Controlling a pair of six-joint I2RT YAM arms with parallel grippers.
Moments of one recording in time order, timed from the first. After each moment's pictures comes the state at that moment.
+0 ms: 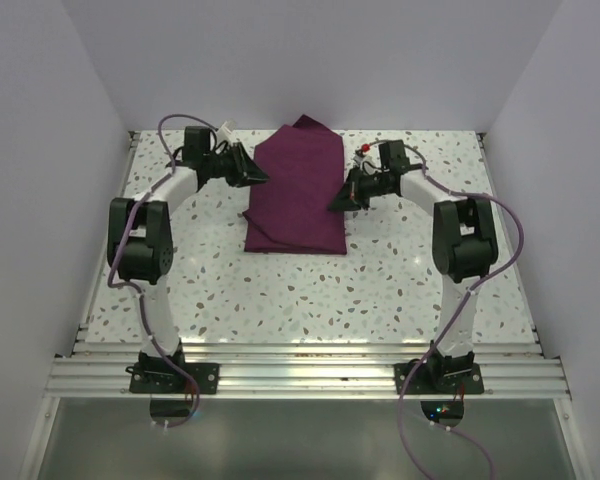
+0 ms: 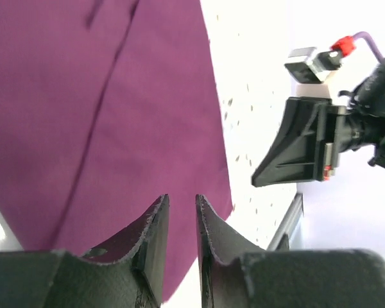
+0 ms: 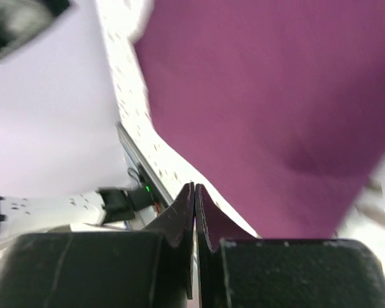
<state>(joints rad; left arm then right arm) -0.11 2.03 1.50 -0.17 0.80 -0.57 0.20 2.08 1.48 -0.43 -0.90 0.57</state>
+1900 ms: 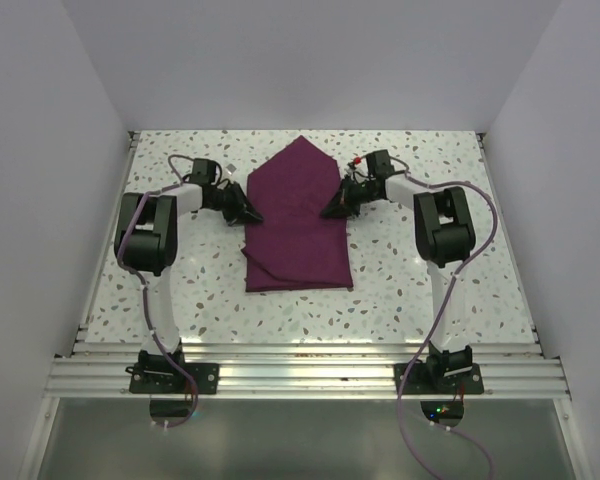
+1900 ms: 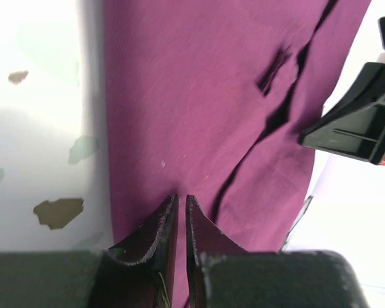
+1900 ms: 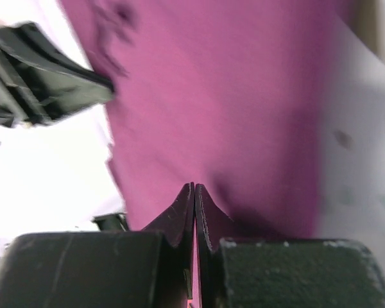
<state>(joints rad) -0.09 2.15 1.38 -0.29 0.70 -0.59 0.22 2.32 1.63 -0.37 -0.85 0.67</state>
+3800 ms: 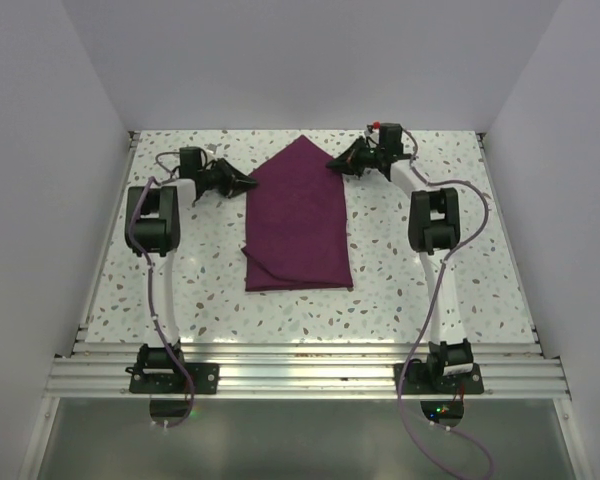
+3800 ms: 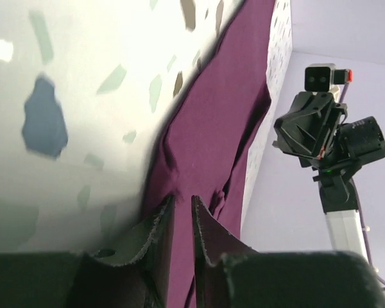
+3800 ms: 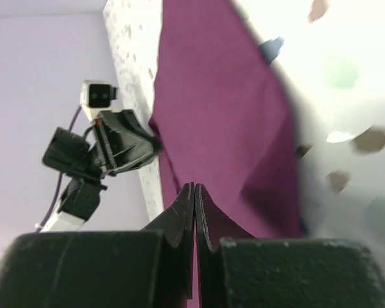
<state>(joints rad) 0.02 2.46 1.67 0.12 0.83 -0.97 0.13 2.66 2.20 -0.15 -0.81 0.97</state>
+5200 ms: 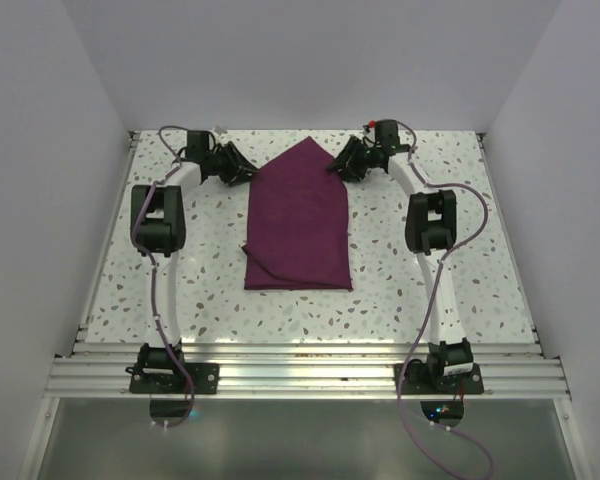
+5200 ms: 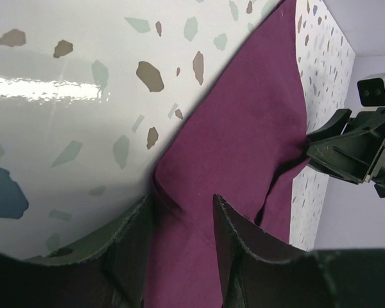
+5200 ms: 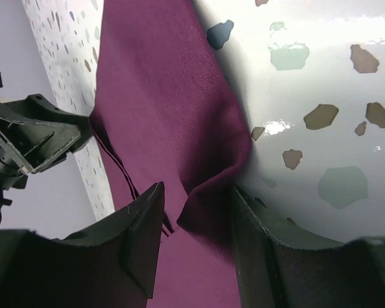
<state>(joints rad) -0.03 2.47 1.91 -0.18 0.63 -0.70 0.15 2.72 2.40 -0.50 -0.66 0.73</state>
